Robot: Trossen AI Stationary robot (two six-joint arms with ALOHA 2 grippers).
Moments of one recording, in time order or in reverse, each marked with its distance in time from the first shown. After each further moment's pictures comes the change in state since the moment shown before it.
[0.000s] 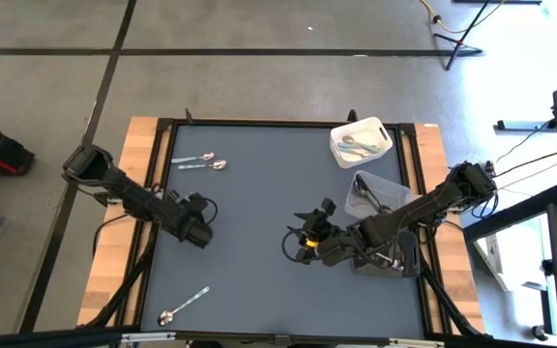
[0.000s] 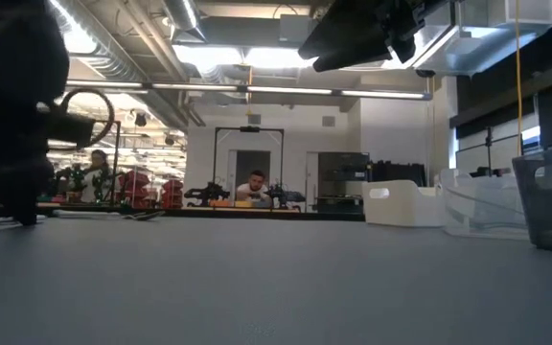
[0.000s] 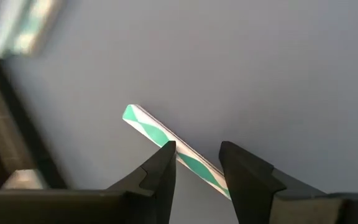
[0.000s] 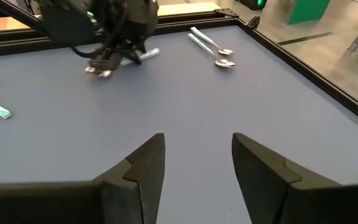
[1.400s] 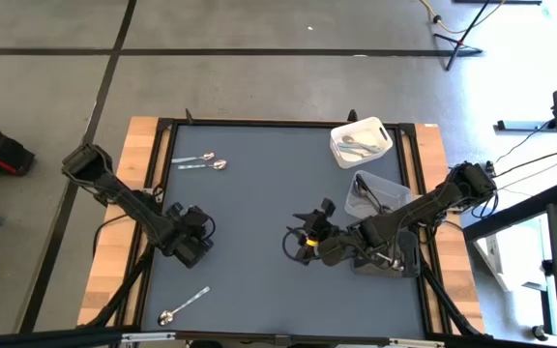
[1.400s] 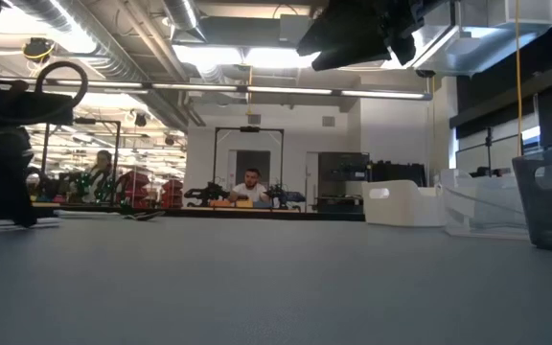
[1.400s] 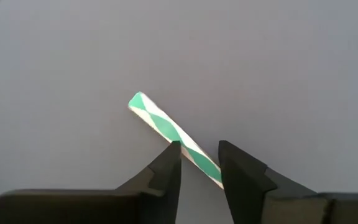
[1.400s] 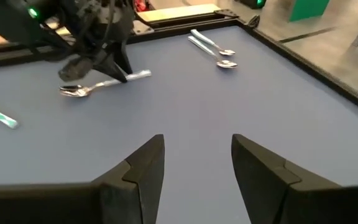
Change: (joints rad) left arm -0.235 -0.005 -0.012 0.167 -0.078 -0.147; right arm 0.000 0.001 0.000 0.013 -0.006 0.039
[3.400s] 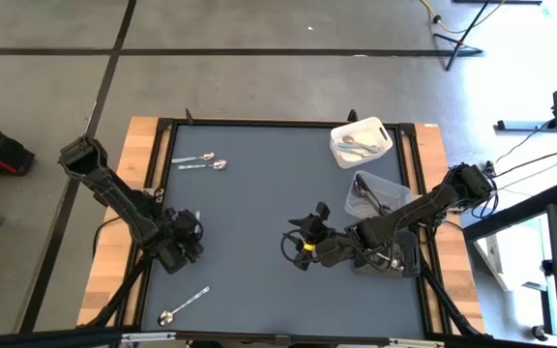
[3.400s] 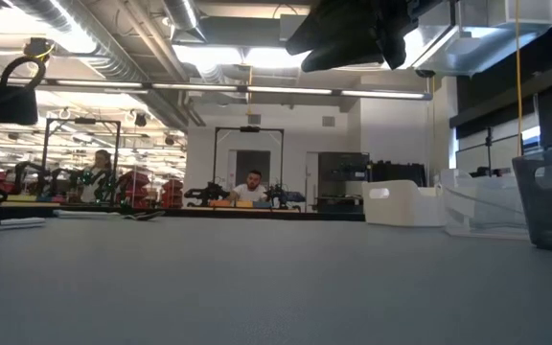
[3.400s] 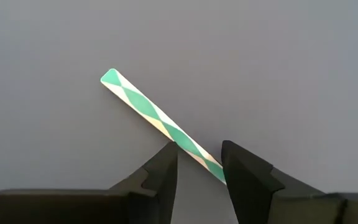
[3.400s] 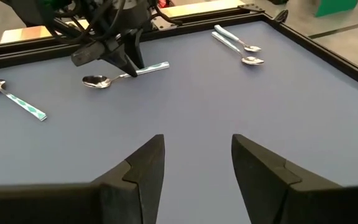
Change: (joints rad) left arm -0.173 -0.105 -0.086 0.031 0.009 -0.164; right arm 0.000 0.028 0.002 0.065 -0.079 -0.025
